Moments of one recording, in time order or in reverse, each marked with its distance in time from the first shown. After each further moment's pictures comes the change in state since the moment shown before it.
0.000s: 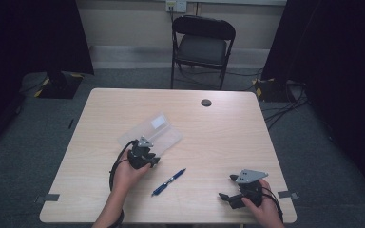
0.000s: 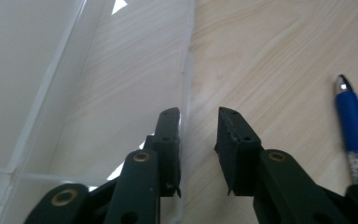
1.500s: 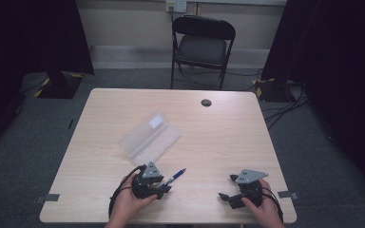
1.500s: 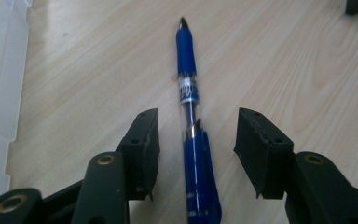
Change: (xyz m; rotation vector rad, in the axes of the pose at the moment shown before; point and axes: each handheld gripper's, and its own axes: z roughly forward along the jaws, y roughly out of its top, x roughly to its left) left arm -0.072 -0.043 -0.021 -0.007 -0.136 0.134; right arm 0.000 0.000 0.000 0.000 0.000 0.000
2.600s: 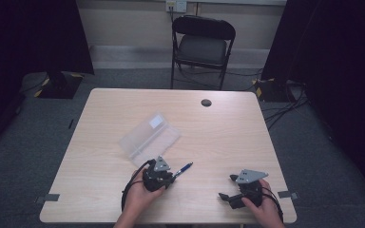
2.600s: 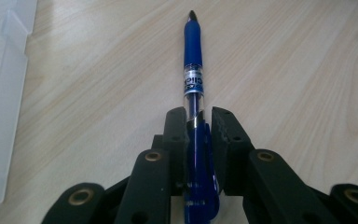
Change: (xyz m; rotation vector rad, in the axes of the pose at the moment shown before) left arm 0.000 0.028 0.026 0.003 0.048 -0.024; right arm 0.000 0.000 0.000 0.000 0.000 0.000
